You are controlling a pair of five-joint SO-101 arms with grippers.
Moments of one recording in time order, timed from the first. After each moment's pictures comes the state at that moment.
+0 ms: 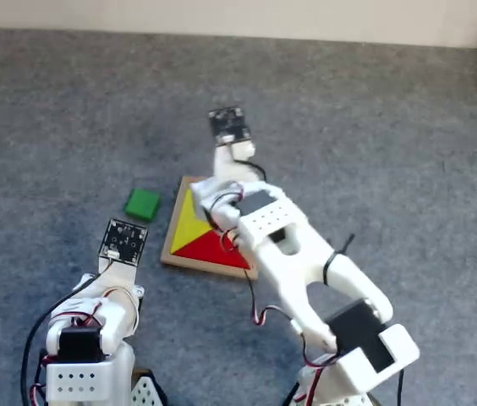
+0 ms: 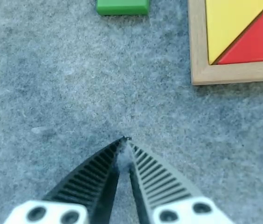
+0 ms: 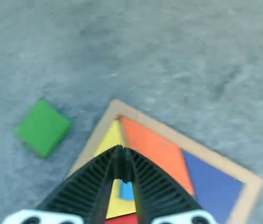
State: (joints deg) left arm -8.0 -104.1 96.1 75.8 -10.3; right arm -37.6 0.1 30.0 25.5 -10.4
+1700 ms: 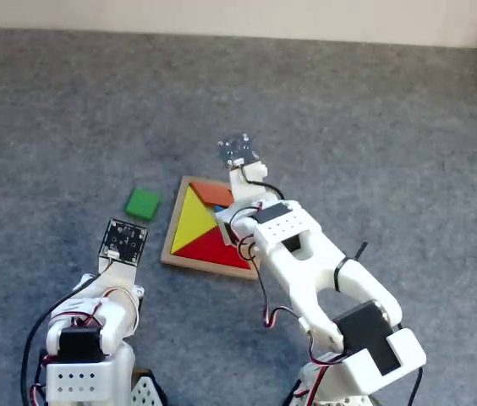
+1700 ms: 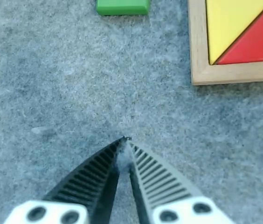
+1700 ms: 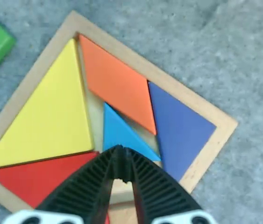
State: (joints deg) left arm -8.0 -104.1 96.1 75.8 -10.3; right arm -32.4 -1.2 39.5 29.3 0.2
